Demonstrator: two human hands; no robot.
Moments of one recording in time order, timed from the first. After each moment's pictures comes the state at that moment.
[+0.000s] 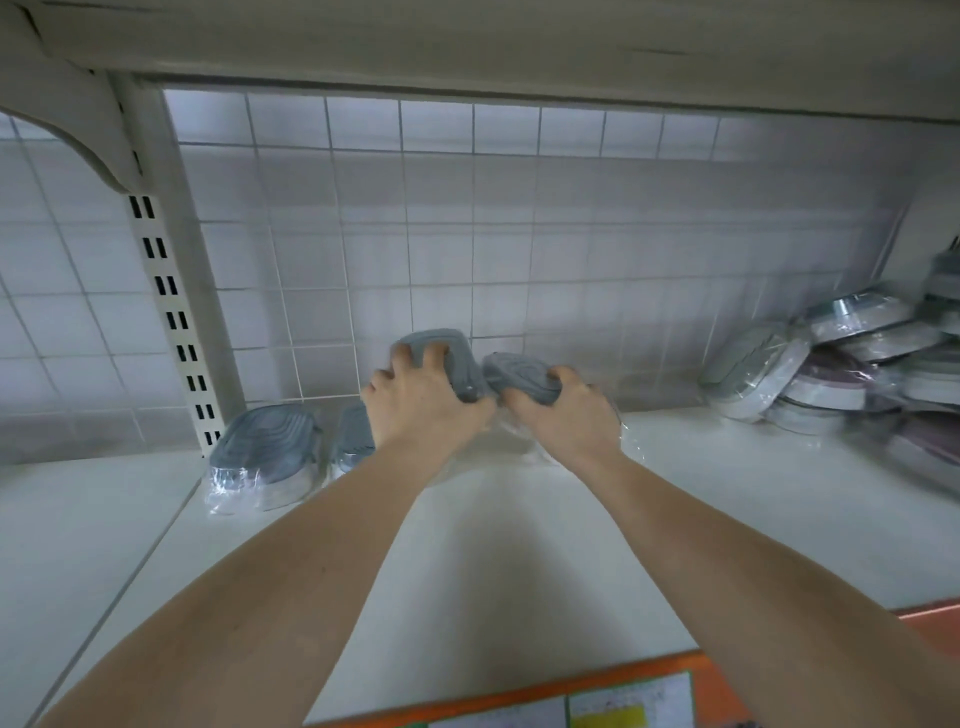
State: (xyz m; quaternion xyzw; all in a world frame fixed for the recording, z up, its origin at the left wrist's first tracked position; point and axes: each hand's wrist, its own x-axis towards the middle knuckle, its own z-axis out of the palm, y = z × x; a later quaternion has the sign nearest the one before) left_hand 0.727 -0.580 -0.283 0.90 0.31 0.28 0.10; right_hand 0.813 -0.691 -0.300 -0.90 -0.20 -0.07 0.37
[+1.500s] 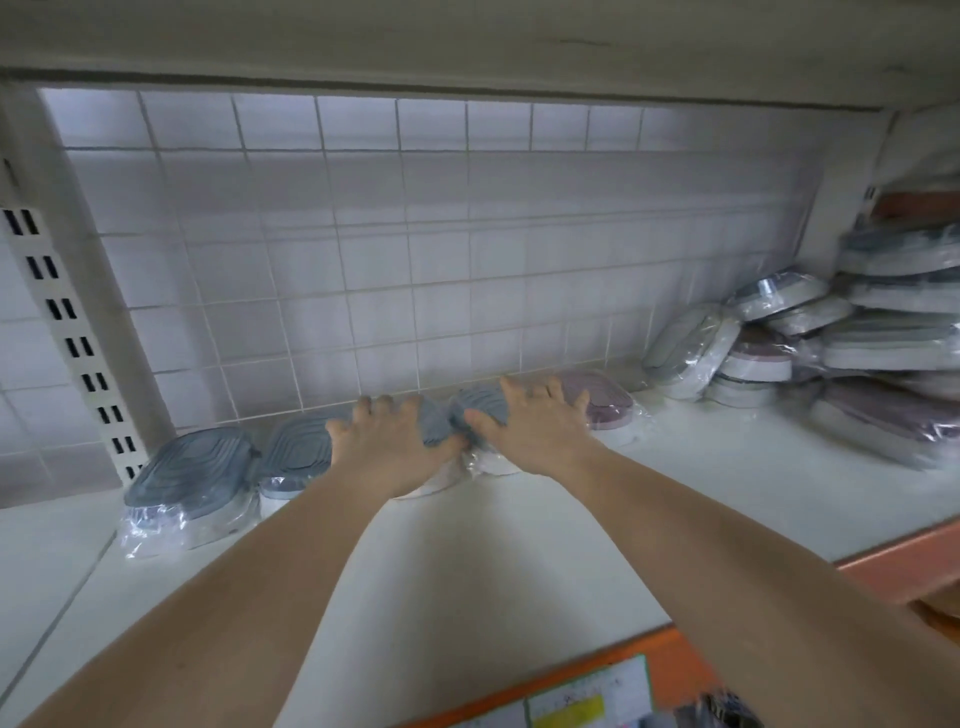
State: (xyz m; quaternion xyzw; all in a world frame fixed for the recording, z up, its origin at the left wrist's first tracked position) left_hand 0.733 -0.576 -0.303 0.97 0.24 0.08 0.02; right_hand 0.824 -0.706 -0.303 -0.96 -0.28 -0.03 0.08
